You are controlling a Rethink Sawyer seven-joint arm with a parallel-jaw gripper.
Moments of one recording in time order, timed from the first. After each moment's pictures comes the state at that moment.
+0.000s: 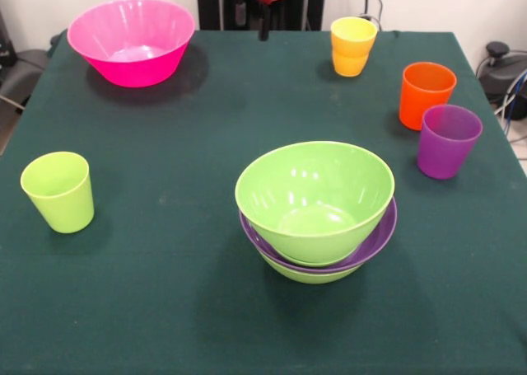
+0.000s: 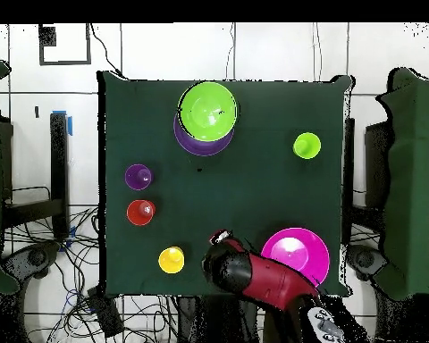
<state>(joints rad) -0.38 -0.72 -0.05 2.15 -0.05 0.14 2.26</state>
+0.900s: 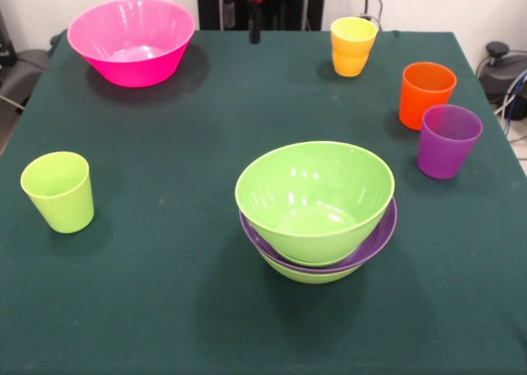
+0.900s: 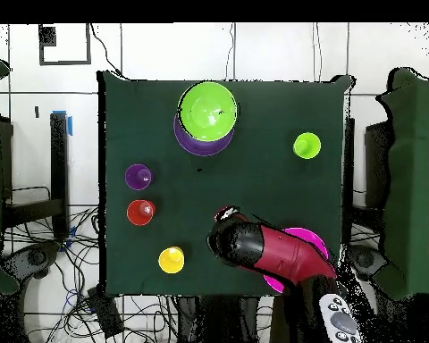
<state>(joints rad) -0.38 -0.79 -0.02 2.02 -0.05 0.35 2.26</state>
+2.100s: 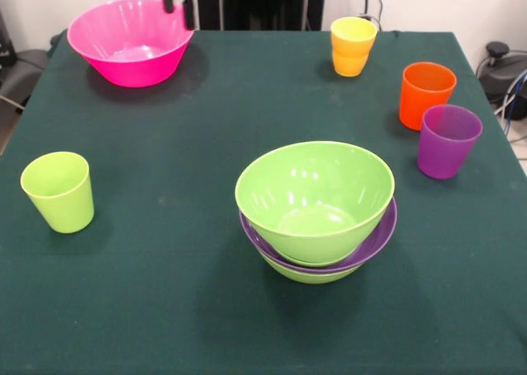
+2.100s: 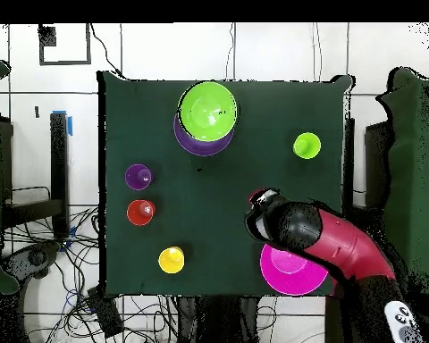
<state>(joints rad) -0.58 -0.85 0.08 1.90 -0.07 0.53 2.26</state>
